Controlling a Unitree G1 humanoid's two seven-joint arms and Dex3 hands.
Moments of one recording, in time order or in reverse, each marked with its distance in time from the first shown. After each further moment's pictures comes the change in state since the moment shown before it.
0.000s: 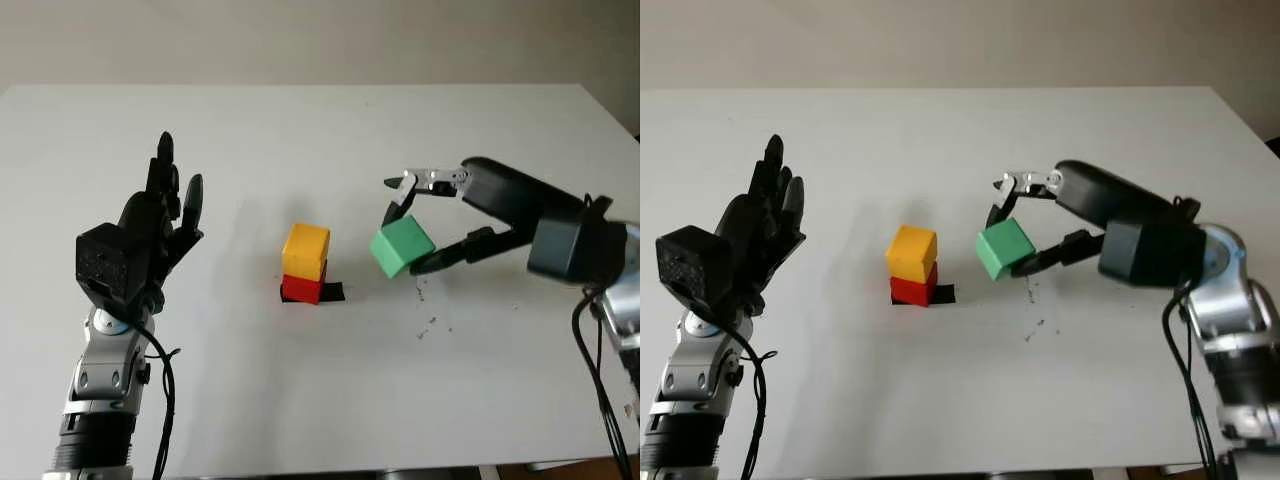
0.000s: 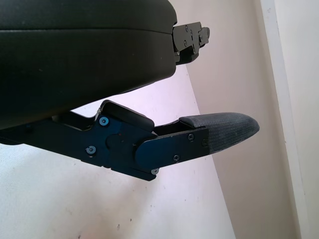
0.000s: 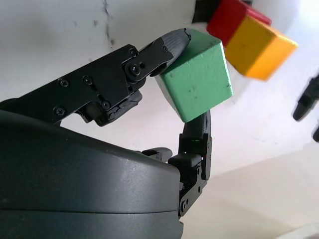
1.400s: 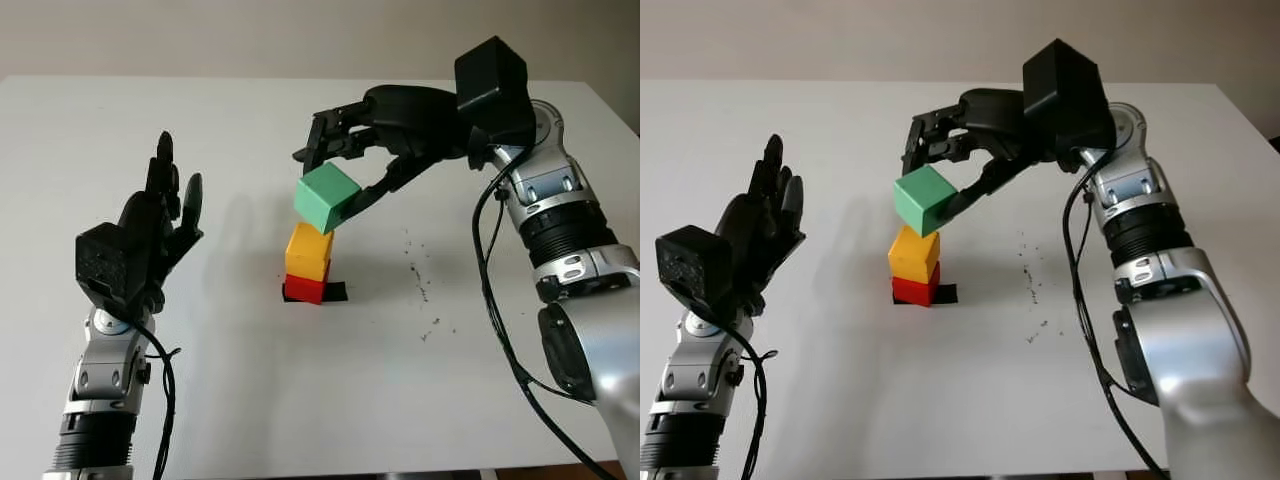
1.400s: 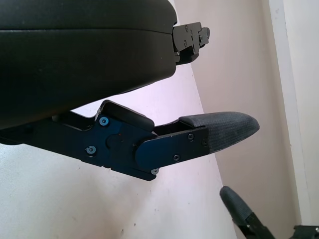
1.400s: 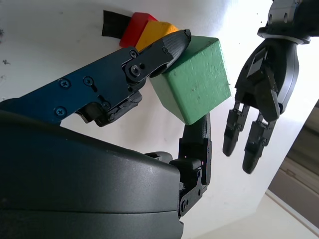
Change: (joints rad) left arm -0.001 -0.002 -0.001 0.002 0.004 0.002 0.011; right arm -0.492 0.287 0.107 0.562 0.034 0.068 0.315
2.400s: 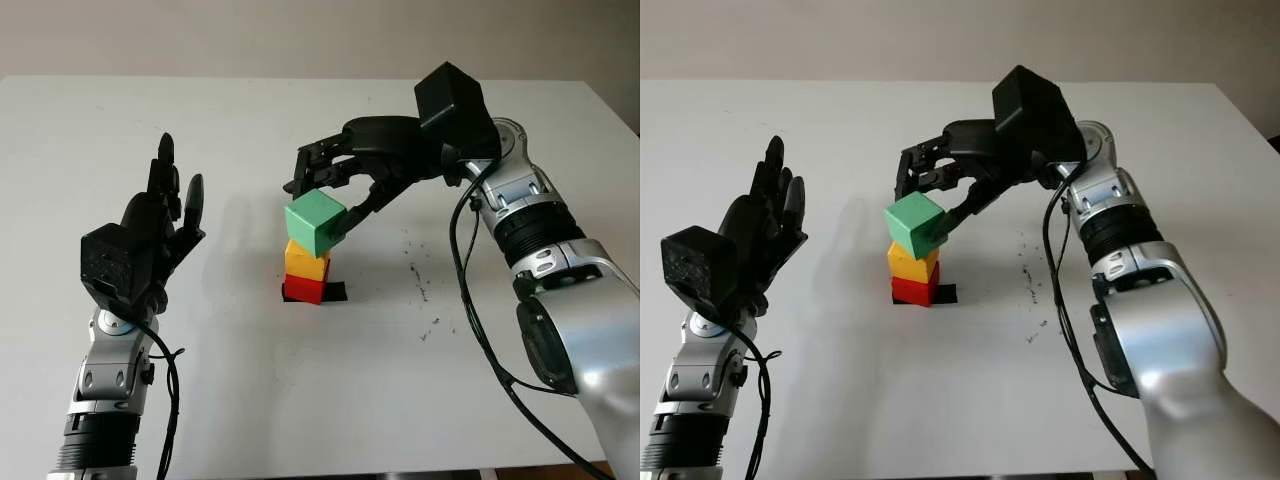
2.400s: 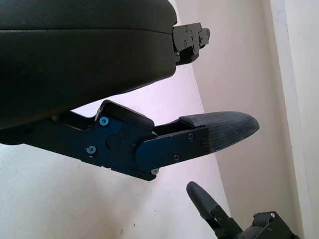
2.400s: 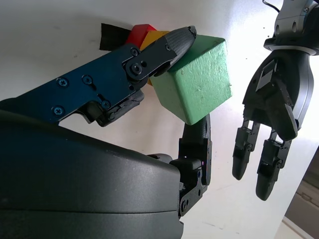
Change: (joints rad) left arm 0.001 -0.013 -0.001 0.000 0.007 -0.005 0.009; right arm -0.057 0.066 0.020 0.162 -0.064 -0.047 0.007
